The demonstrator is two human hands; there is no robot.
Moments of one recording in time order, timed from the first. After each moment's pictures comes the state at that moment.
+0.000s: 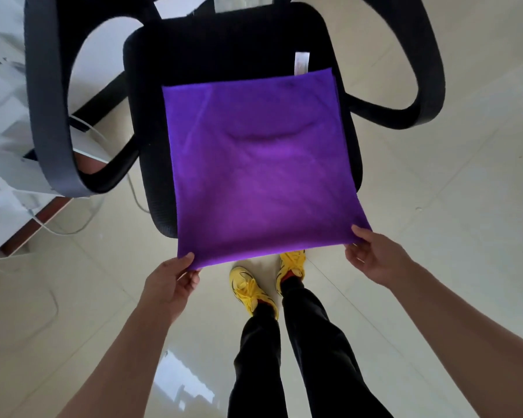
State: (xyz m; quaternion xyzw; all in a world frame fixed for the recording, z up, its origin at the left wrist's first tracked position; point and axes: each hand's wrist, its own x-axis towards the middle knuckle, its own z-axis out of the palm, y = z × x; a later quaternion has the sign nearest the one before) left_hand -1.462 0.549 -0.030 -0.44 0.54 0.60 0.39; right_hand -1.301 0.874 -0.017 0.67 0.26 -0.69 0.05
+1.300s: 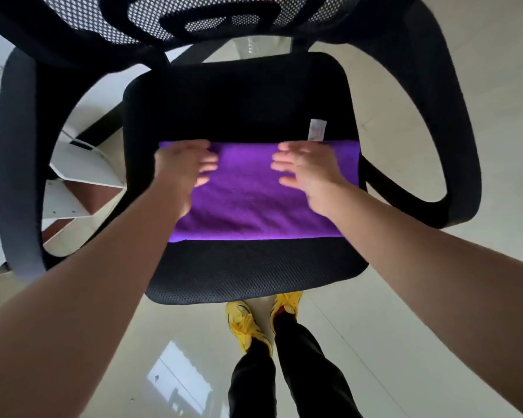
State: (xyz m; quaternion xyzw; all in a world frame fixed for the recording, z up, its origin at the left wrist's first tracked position) left_hand -1.692 0.749 -0.016 -0.21 0.74 0.55 0.34; right_hand -1.591 0.922 -0.014 0.48 0.55 -0.68 0.06
